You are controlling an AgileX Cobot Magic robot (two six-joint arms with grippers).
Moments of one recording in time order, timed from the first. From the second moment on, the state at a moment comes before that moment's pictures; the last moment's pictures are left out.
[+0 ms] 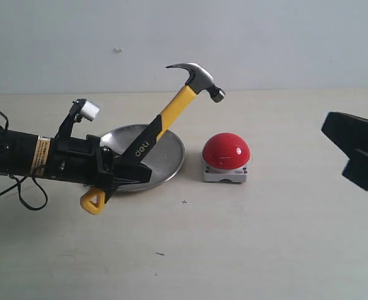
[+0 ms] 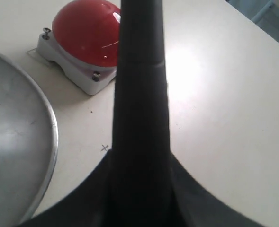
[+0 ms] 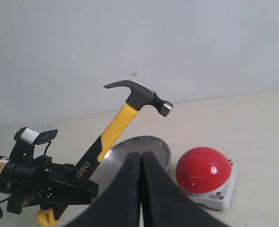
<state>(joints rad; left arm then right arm) -0.22 2.00 -0.93 1.49 -1.00 -1.19 0.53 0.73 -0.25 0.59 -0.31 -0.14</state>
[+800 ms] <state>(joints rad) -0.33 1.75 -0.93 1.75 -0.70 -1.73 0.53 0.44 -0.01 0.71 -0.42 -0.28</state>
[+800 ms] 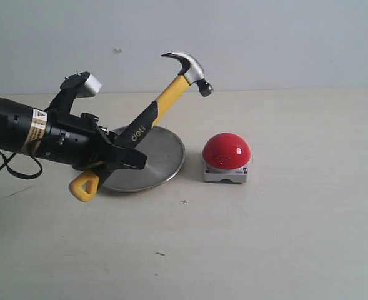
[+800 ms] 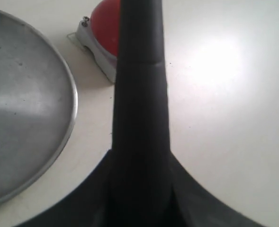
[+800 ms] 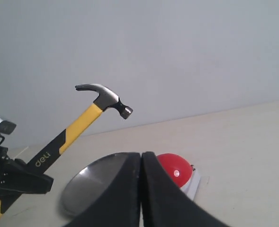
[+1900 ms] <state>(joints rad) -1.00 1.55 -0.80 1.64 0.18 -2.12 0.53 0.44 -0.01 0.71 -0.34 -0.28</state>
